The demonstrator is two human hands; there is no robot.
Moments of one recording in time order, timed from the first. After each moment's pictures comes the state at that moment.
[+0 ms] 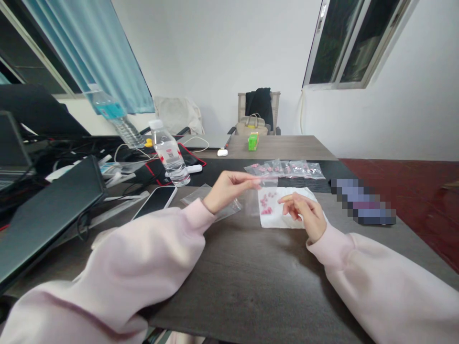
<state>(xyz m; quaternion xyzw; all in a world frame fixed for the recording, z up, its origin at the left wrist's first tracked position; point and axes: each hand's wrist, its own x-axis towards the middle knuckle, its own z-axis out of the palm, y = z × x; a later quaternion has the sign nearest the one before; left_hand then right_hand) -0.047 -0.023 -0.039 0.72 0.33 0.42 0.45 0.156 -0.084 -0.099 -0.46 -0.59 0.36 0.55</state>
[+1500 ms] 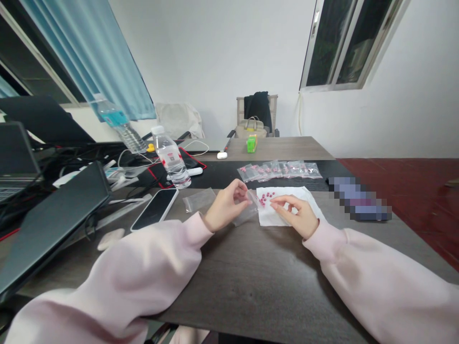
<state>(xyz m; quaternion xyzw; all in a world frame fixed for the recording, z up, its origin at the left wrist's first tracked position) -0.055 -0.041 -0.071 0.79 0.40 0.36 0.30 0.155 -0.074 -0.118 -0.49 -0.67 0.24 0.51</state>
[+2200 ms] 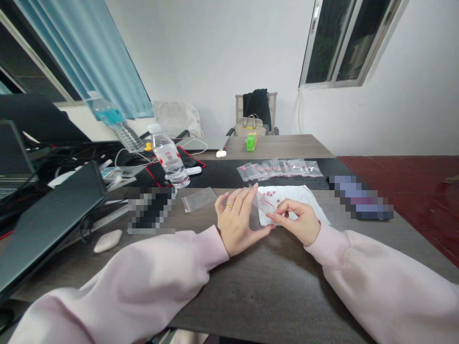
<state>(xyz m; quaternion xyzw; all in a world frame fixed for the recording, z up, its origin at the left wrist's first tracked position) -0.033 -0.089 -0.090 0.81 0.40 0.39 -0.17 0.145 -0.090 -0.110 -0.44 -0.66 0.29 0.54</state>
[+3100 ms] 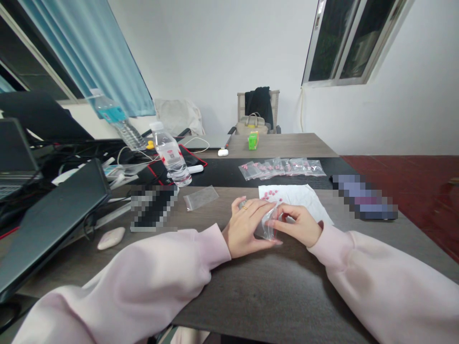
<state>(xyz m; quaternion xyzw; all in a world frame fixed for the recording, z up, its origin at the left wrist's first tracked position) -0.039 -0.087 -0.097 0.90 0.32 0.28 0.04 0.144 -0.091 -0.107 -0.43 -0.70 0.36 0.44</state>
